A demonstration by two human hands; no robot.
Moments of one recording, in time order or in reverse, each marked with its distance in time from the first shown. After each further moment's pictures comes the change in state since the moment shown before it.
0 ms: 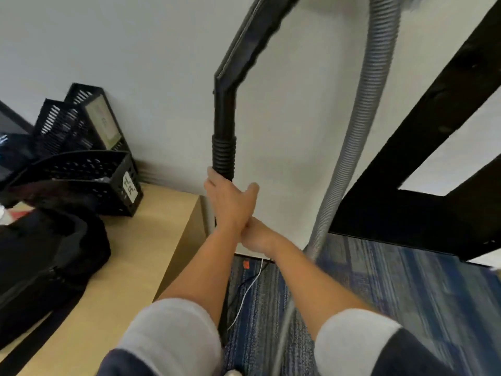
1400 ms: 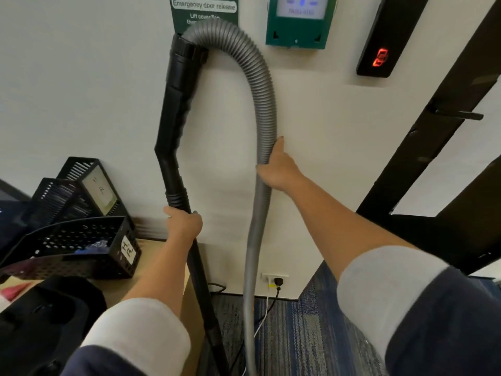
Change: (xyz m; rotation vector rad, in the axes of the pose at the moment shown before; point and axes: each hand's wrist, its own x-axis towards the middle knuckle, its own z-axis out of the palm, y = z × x) left_hand 0.114 0.021 -0.057 0.065 -0.043 -0.378; right_hand 0.030 -0.102 -0.180 0.084 0.557 0.021
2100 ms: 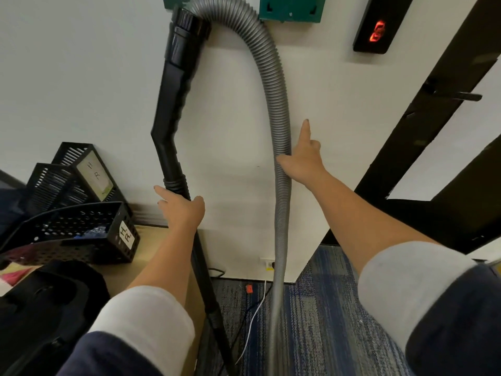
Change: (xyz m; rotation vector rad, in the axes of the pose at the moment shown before) left_hand -0.012 -0.007 0.008 -0.038 0.112 0.140; right_hand -0.015 0.044 -0.022 0.081 0.182 0.046
